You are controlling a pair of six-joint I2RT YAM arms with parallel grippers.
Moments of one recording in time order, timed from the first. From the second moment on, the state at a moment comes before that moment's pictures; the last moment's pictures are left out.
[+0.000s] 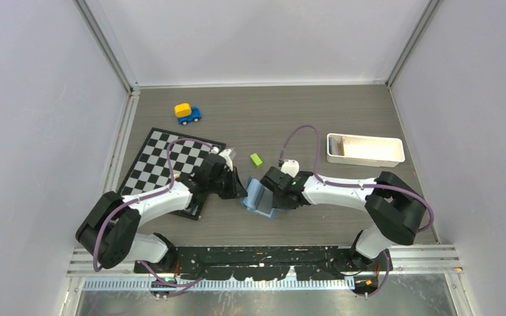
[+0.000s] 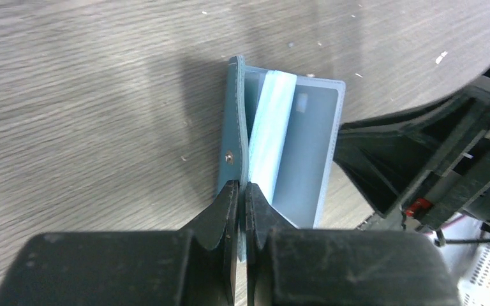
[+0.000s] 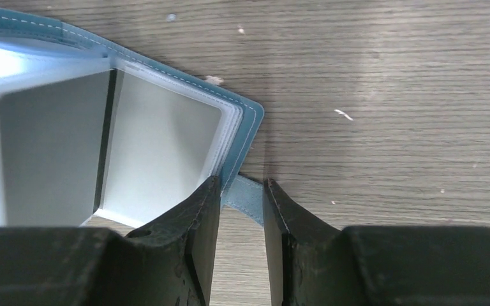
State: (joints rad) left arm -0.66 1.34 0.59 -0.01 0.25 -0.68; right arm 0.96 1.58 0.87 -0.52 0.31 0.97
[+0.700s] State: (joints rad) left arm -0.67 1.36 0.59 -0.01 0.24 -0.69; right arm 0.87 1.46 0.76 -0.54 0.26 0.97
